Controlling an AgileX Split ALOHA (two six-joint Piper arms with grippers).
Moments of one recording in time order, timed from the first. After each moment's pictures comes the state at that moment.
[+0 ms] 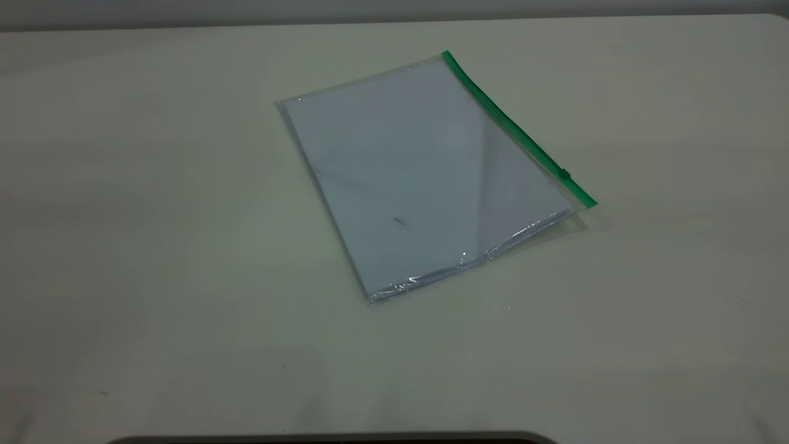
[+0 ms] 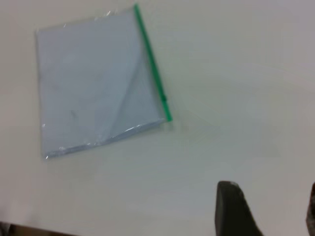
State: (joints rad) left arm 0.04 0.48 -0.60 -0.20 0.74 0.15; right arm 0.01 0.47 -0.49 0.29 0.80 -0.23
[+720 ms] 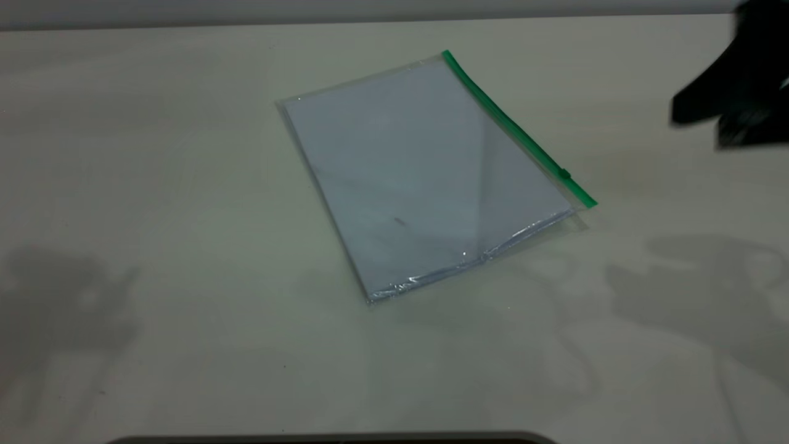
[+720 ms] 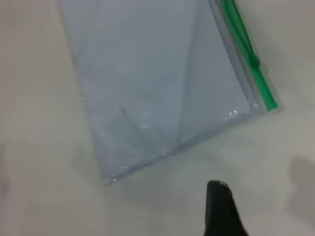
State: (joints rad) left arm 0.04 1.13 -0.85 -0.54 0.61 0.57; right arm 0.01 1.65 -0.50 1.63 0.42 -1.38
